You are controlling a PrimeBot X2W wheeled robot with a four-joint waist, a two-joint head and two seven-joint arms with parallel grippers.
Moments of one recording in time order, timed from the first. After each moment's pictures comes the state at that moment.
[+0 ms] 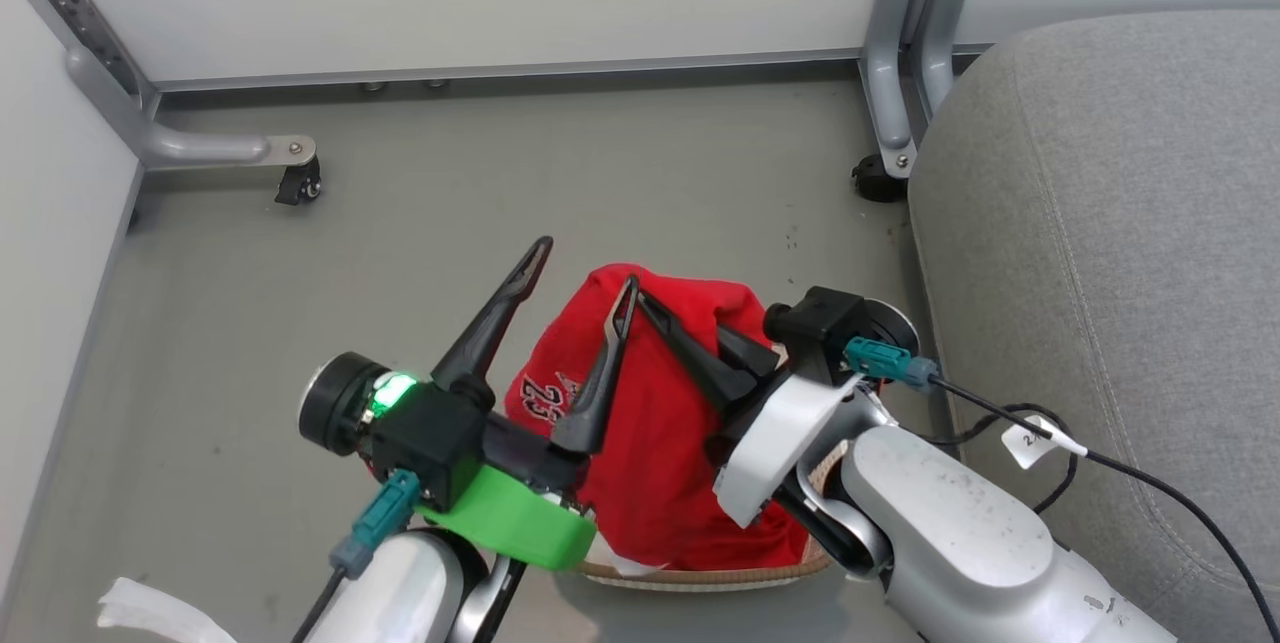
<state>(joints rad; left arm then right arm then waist) -0.25 0.16 -0.50 -0.04 -0.26 -0.05 -0.19 -0.55 -0.15 0.77 0.40 0.53 0.13 -0.21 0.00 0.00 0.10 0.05</state>
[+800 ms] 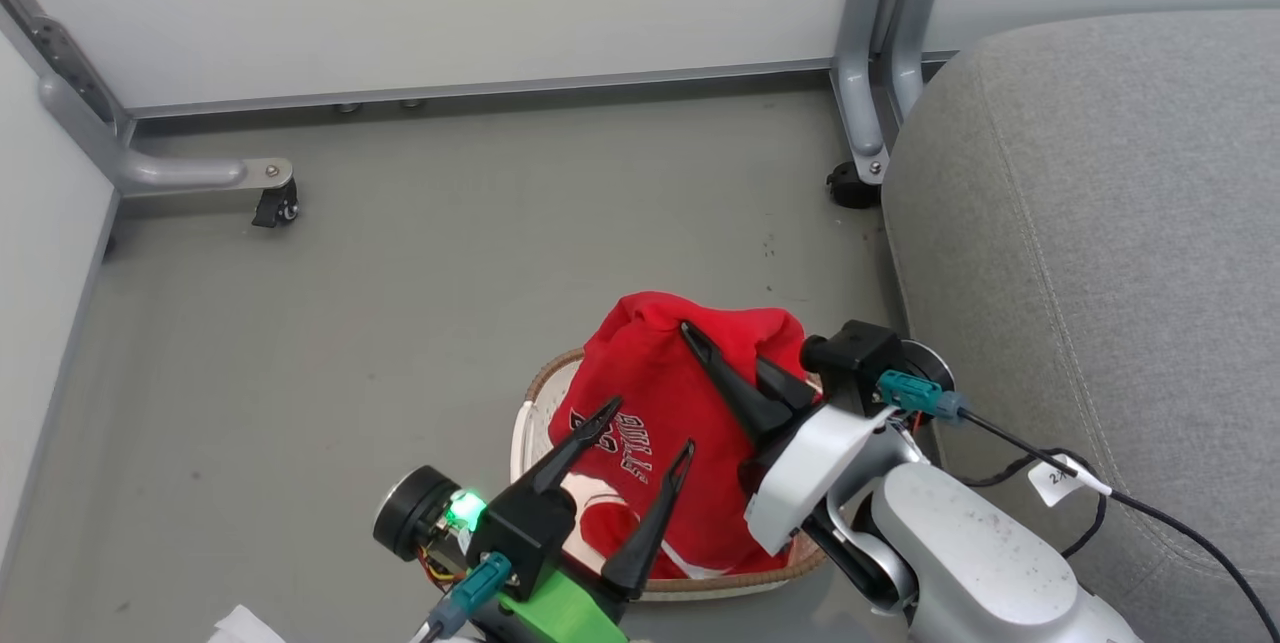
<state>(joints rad) -0.14 0.20 -0.64 0.05 -0.25 -0.08 -0.12 -0.45 -0.16 0.69 0.39 0.49 0.13 -0.19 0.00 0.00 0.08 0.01</state>
